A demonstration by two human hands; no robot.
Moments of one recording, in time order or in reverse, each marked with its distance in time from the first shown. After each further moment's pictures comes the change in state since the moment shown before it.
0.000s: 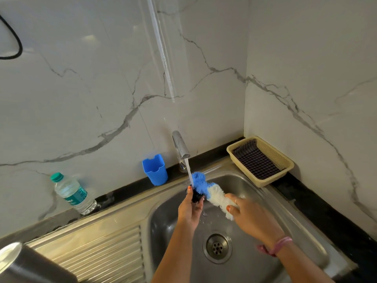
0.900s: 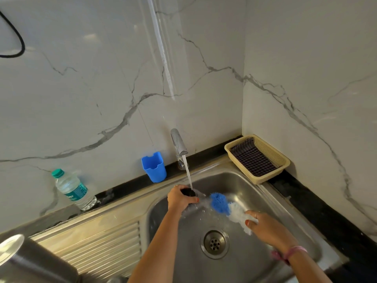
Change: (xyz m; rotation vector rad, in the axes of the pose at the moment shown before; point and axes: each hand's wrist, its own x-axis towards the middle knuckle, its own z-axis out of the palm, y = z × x) left_hand 0.016 0.035 -0.005 1.488 0.130 0.413; right_hand -0.021 0.059 0.010 0.120 -0.172 0.193
